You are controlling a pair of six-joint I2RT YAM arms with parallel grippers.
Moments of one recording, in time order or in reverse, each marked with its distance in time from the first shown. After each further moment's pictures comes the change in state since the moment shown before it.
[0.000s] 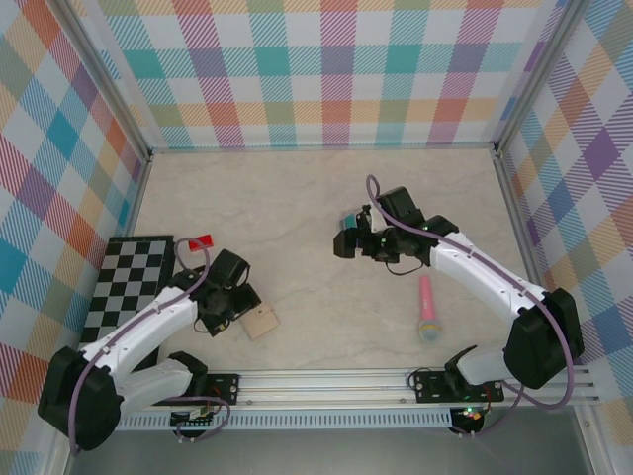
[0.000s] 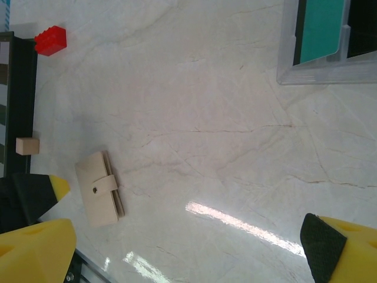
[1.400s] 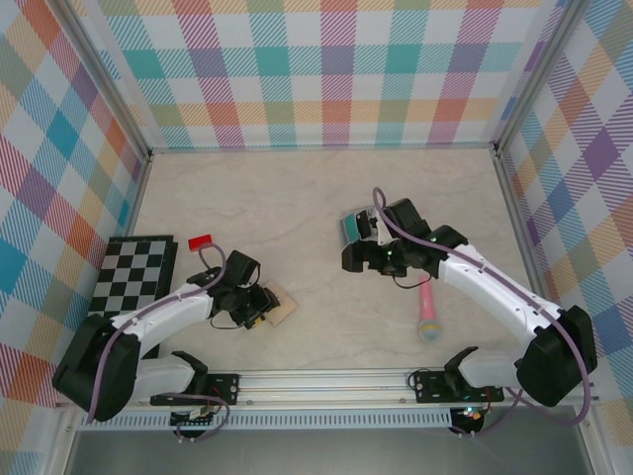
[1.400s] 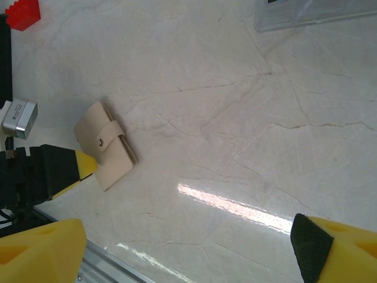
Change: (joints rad) left arm -0.007 0.205 -0.076 0.410 0.315 0.032; right arm 0.048 -0.094 -0.049 -0.110 0.058 0.053
